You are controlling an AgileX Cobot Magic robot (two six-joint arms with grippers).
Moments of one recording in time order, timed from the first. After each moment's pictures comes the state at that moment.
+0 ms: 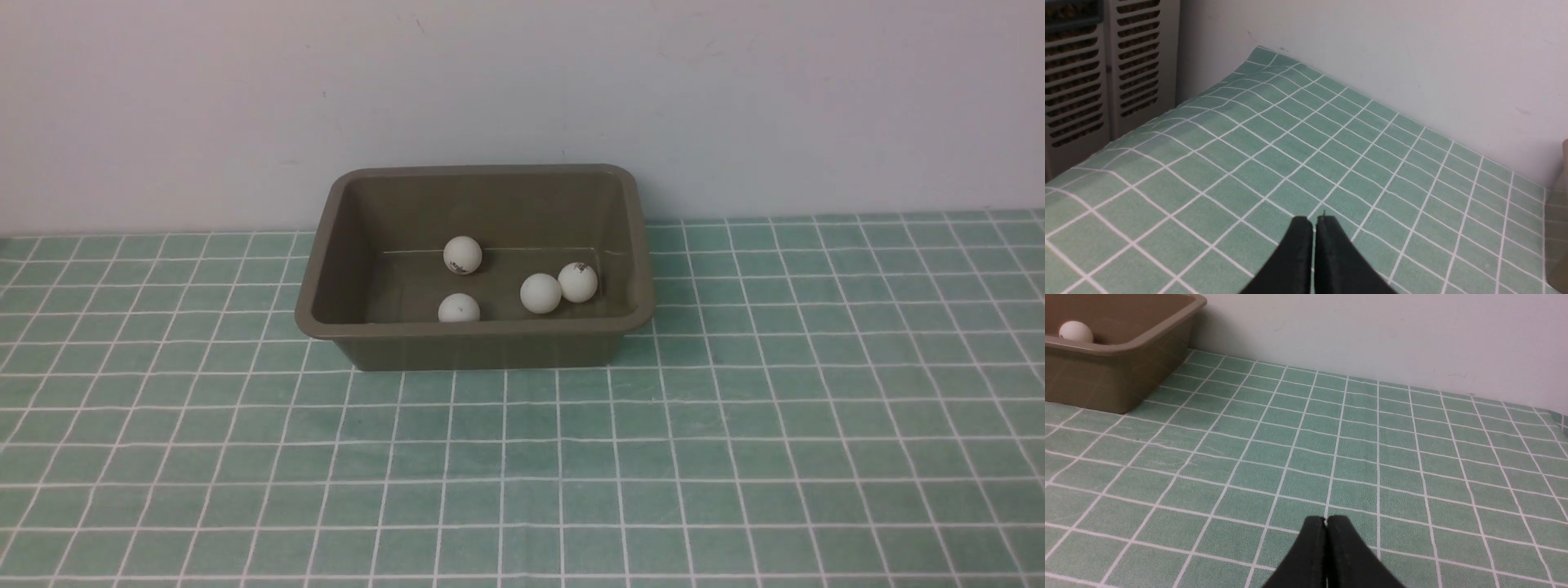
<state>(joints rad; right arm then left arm) 0.01 -0.01 0.02 0.21 0.39 -0.35 -0.02 -0.01 -0.09 0.76 0.62 -1.14</state>
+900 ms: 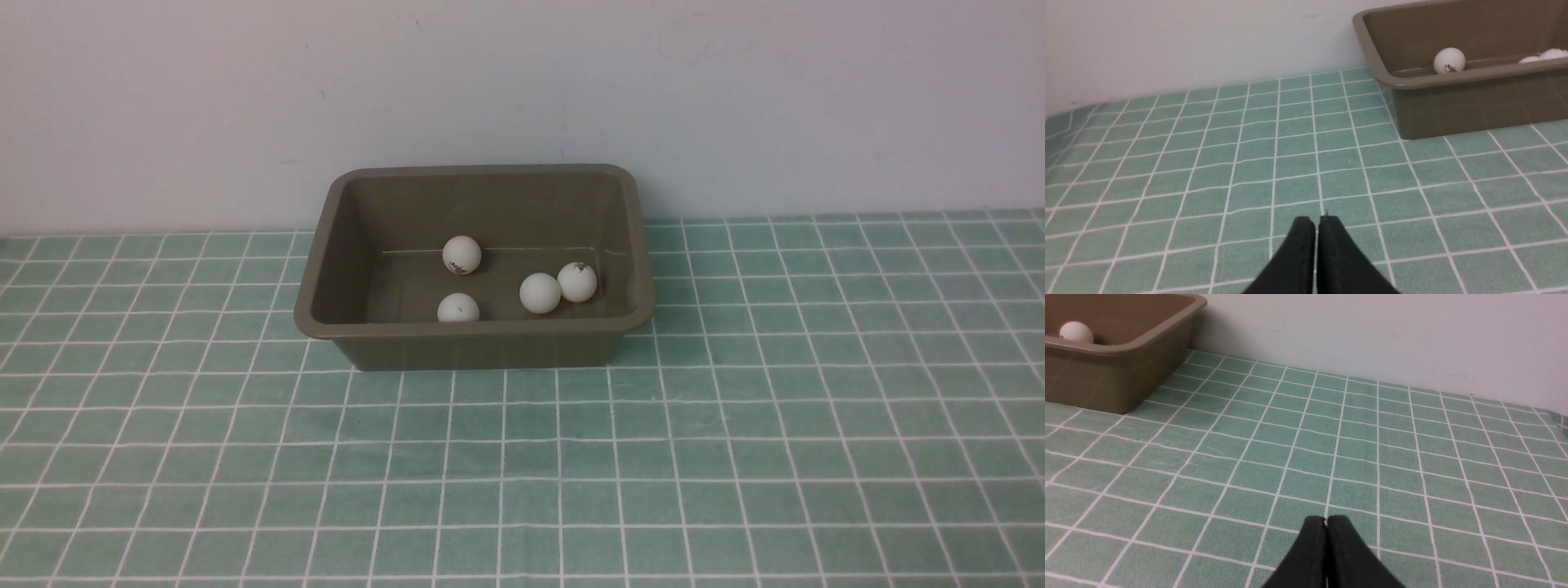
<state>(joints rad) 0.01 -0.01 0.02 0.21 0.39 -0.35 -0.02 -0.01 -0.01 0.00 0.33 0.03</state>
